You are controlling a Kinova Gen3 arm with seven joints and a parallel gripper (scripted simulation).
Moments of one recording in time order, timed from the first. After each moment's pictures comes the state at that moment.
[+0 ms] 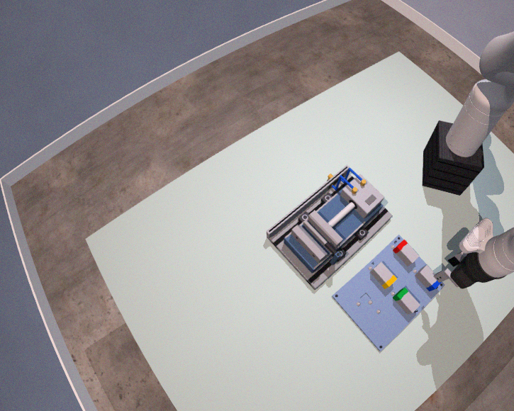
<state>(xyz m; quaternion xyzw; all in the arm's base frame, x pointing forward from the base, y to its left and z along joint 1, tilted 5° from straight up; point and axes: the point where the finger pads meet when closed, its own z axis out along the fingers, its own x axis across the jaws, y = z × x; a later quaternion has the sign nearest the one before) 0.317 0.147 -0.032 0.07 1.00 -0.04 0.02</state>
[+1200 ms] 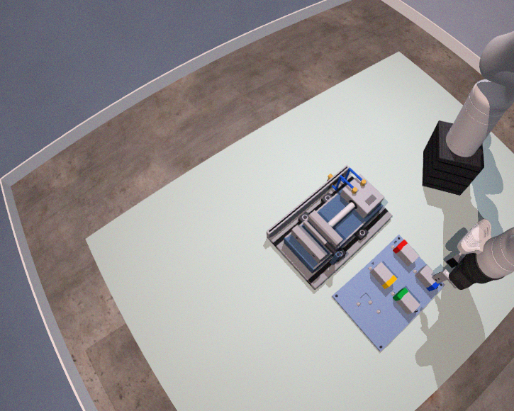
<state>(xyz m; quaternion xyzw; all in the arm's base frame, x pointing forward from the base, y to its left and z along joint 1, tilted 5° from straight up) 0.322 0.145 -0.031 0.07 1.00 -0.03 0.03</state>
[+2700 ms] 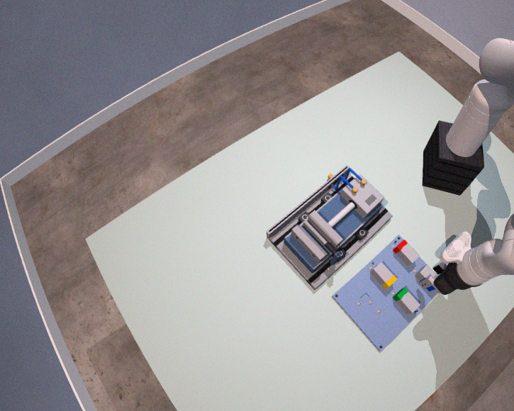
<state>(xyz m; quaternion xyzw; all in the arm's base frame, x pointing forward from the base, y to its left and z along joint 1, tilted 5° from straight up) 0.324 0.139 -0.108 0.08 1.00 -0.03 0.03</state>
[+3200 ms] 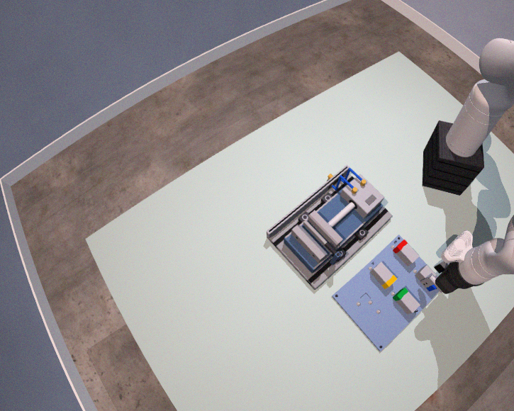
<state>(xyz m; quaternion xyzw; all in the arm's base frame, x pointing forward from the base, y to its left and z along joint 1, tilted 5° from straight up) 0.320 0.140 -0.107 0.07 1.00 -0.04 0.02</state>
